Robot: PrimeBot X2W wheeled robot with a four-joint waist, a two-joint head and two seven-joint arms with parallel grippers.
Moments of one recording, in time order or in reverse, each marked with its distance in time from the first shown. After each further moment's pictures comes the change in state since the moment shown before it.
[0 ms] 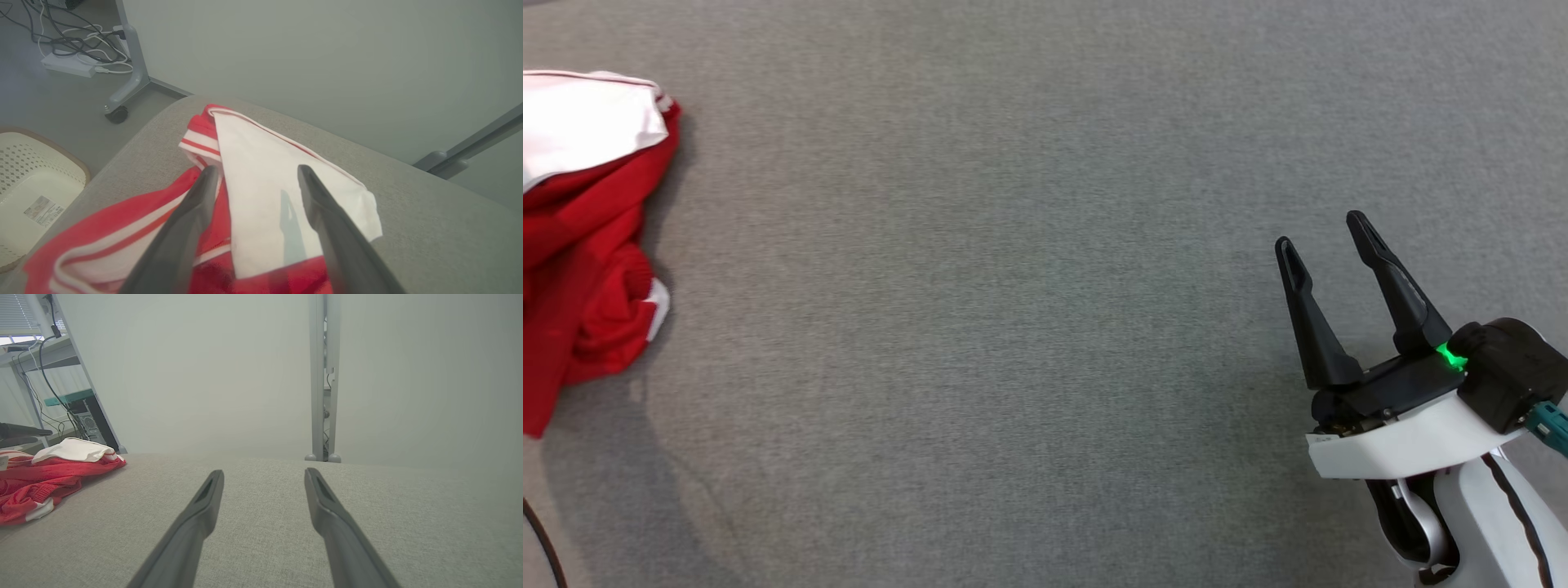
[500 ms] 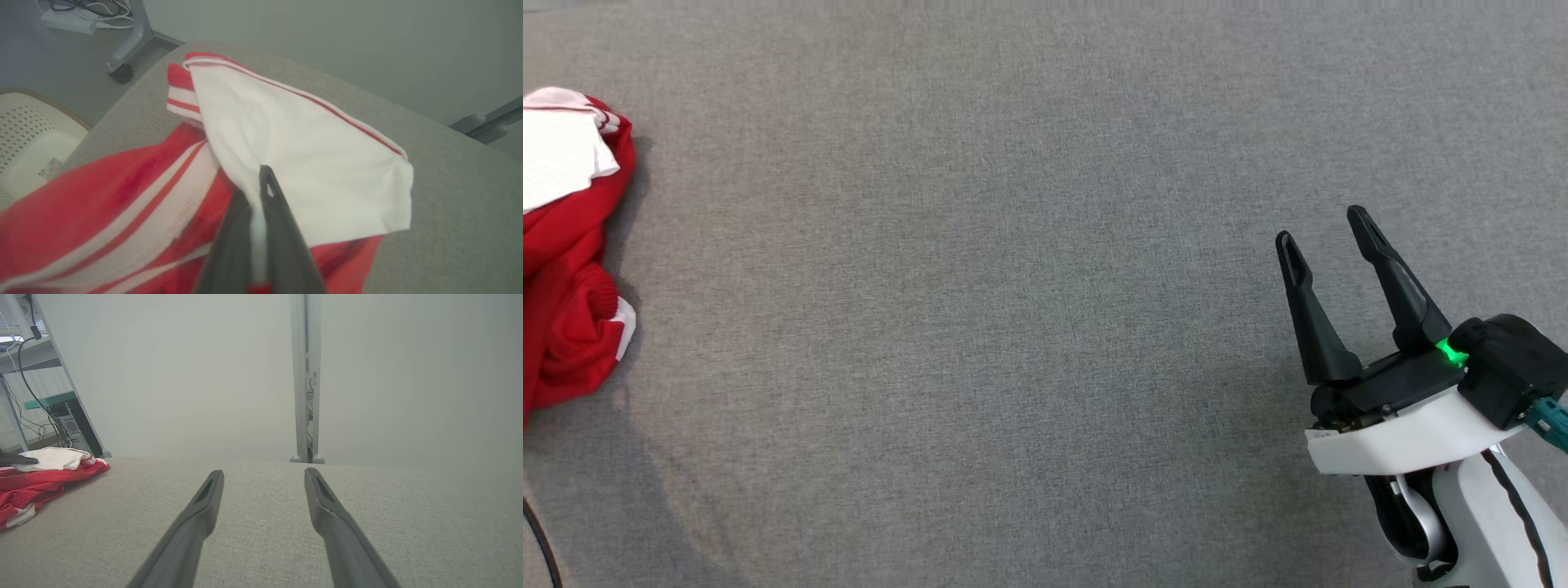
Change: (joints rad) left arm -0.054 0.028 -0.040 0.183 0.010 0.053 0.051; right arm -0.010 0.008 -0.003 0.001 0.003 0.000 0.000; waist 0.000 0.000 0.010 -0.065
